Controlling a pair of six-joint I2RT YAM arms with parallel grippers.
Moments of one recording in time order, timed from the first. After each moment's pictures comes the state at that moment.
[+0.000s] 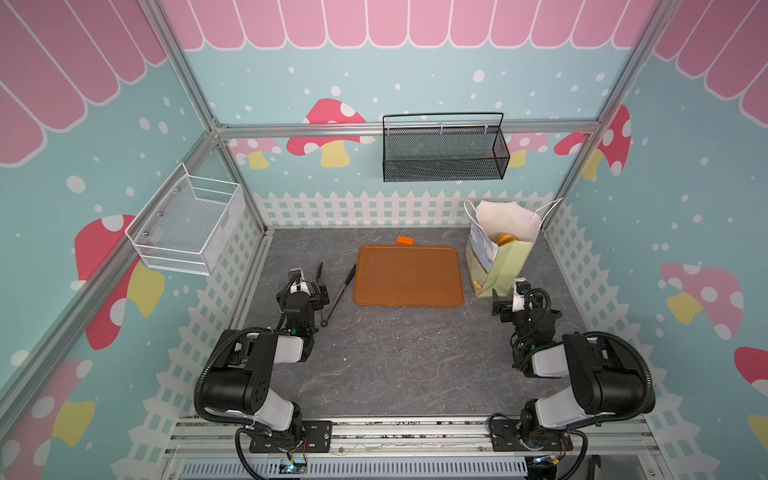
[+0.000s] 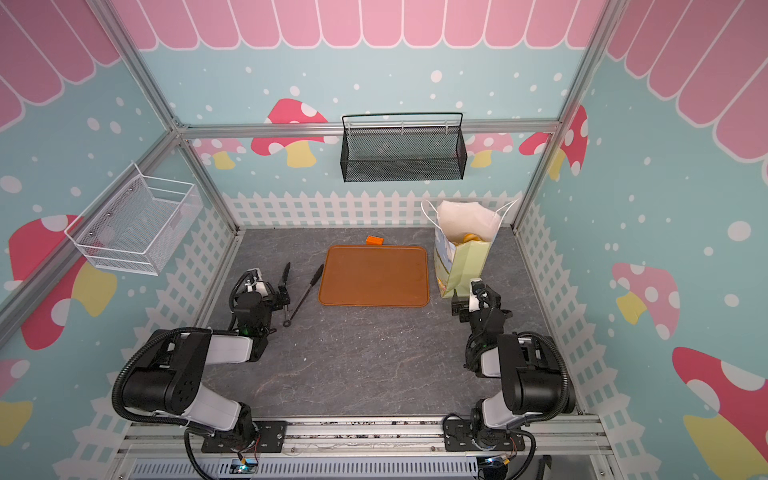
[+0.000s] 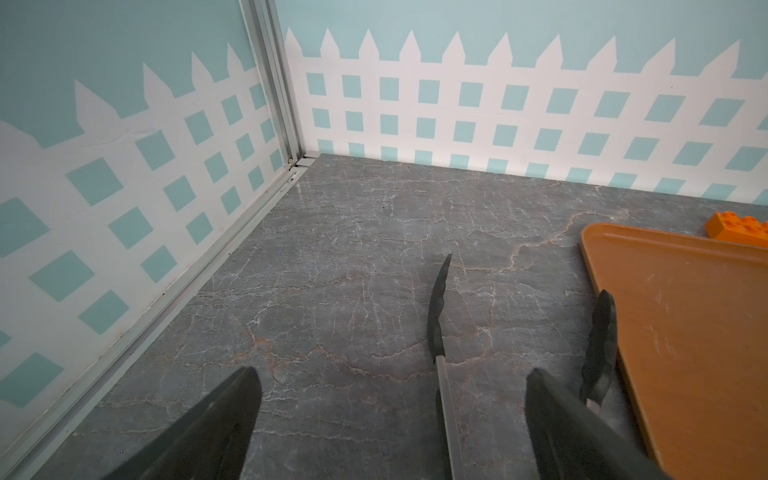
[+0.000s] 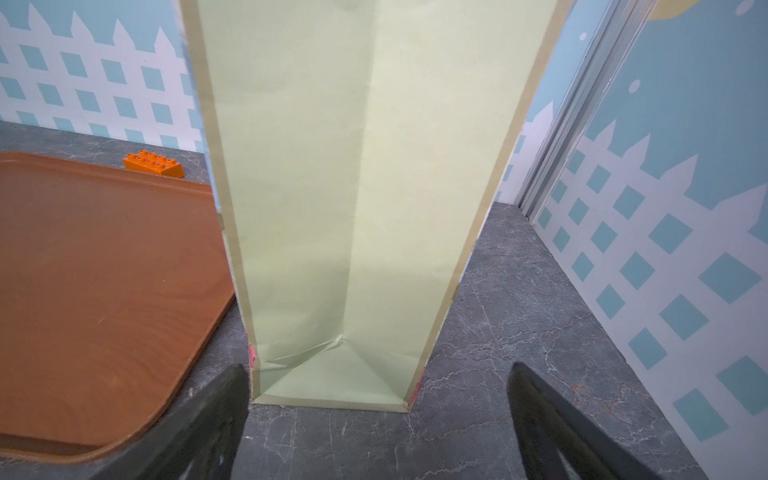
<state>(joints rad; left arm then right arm) -0.07 1.55 0.38 0.91 -0.31 -0.09 -0.05 1.52 0.21 1.18 -0.07 -0.16</state>
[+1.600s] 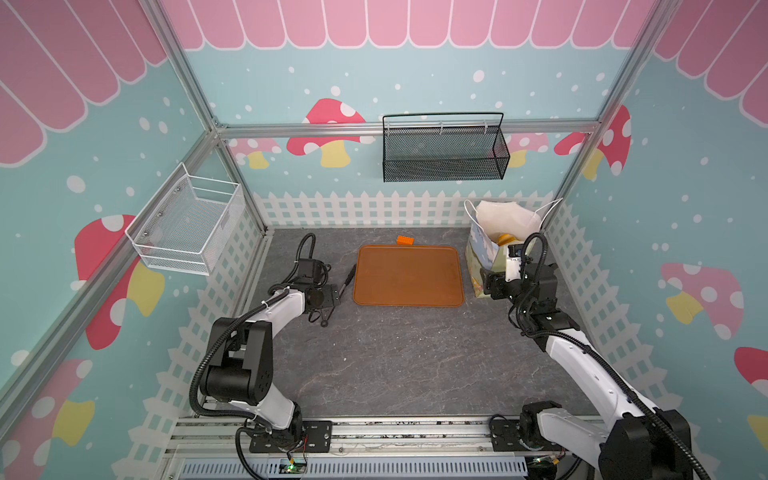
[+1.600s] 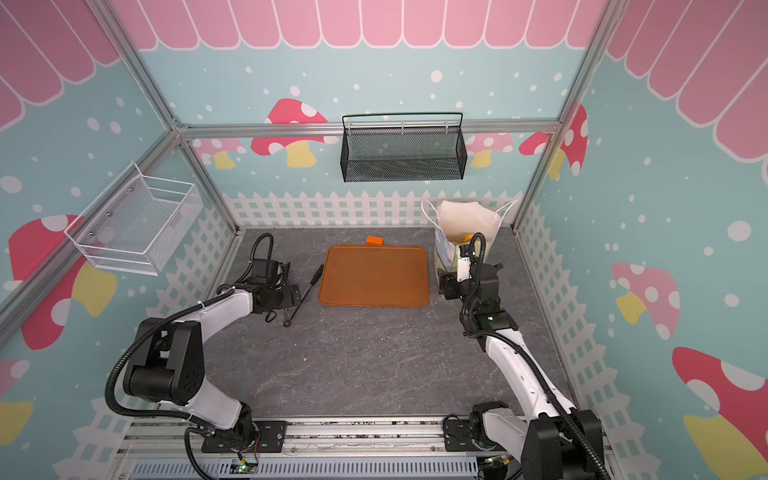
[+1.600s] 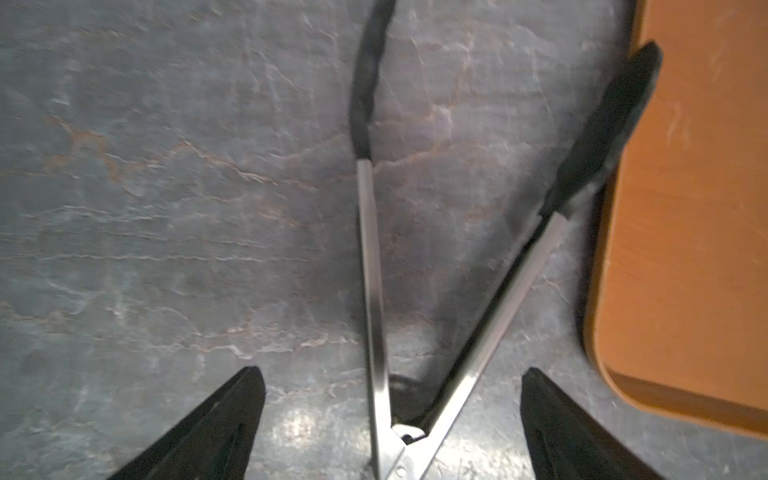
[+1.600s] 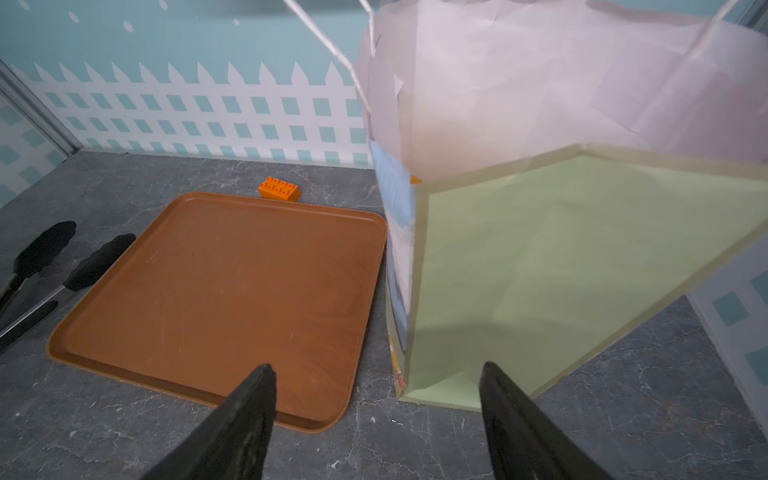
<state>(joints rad) -0.10 1.61 0.94 -0.38 -0.05 -0.30 0.15 1.10 0.72 -0.01 -0.06 0.04</state>
